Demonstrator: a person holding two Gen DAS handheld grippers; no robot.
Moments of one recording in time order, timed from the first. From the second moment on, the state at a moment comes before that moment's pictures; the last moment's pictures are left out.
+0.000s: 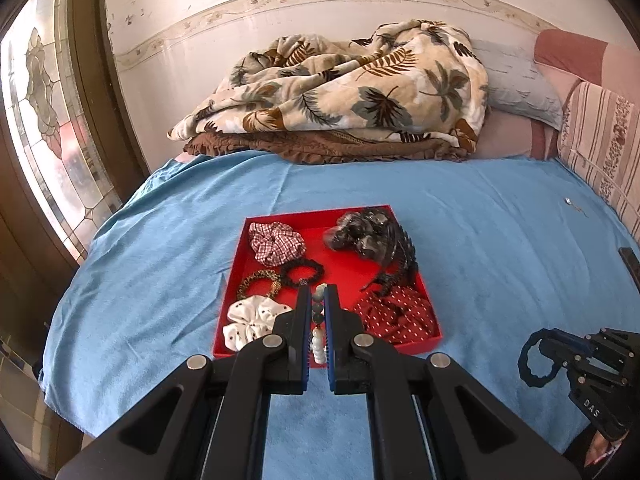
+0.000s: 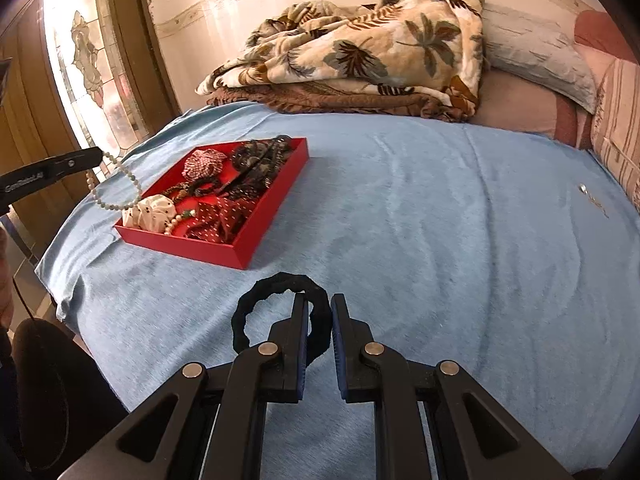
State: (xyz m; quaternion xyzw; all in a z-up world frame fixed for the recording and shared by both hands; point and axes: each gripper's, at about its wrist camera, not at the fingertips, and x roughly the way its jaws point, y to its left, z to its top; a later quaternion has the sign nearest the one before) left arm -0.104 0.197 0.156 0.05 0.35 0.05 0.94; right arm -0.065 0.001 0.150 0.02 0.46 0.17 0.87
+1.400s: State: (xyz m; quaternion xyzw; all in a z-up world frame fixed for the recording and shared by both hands) left arm 0.007 0.318 0.151 -0.08 0.34 -0.02 0.93; right arm 0.052 0.116 0.195 0.02 0.44 0.23 0.87
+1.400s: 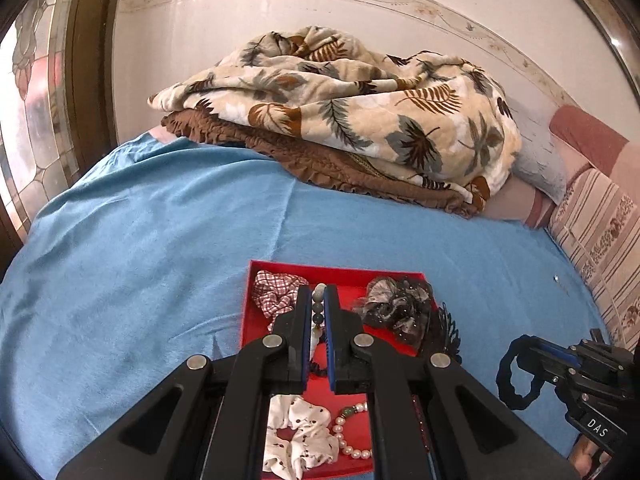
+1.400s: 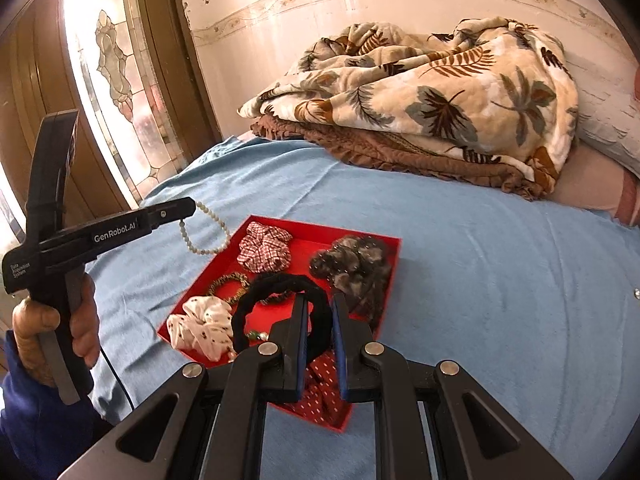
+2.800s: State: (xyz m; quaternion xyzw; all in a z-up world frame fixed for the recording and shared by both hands) left arm -0.002 0.270 0.114 -0.07 0.41 -0.10 0.90; right arm 0.112 0.126 0.139 0.05 0.50 0.22 0.84
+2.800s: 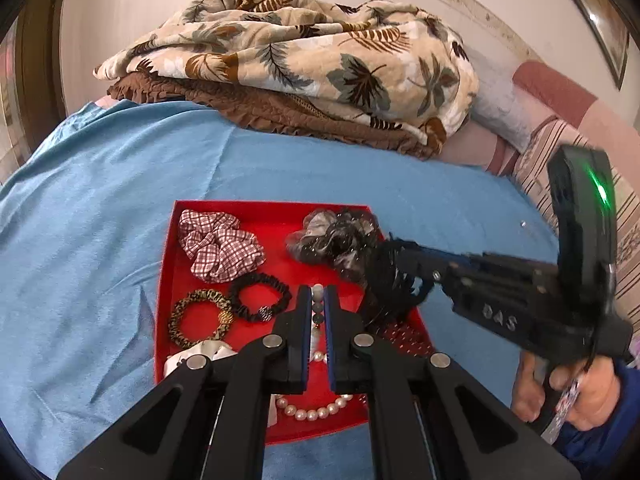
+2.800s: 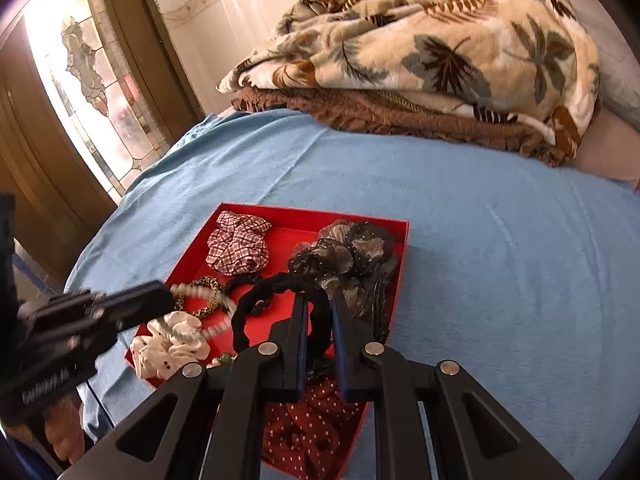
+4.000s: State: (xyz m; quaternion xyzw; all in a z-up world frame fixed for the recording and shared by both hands) left arm 0.016 0.262 0.076 -0.01 0.45 -0.04 0.89; right arm 0.154 0.168 0.086 0.04 0.55 0.22 0.80
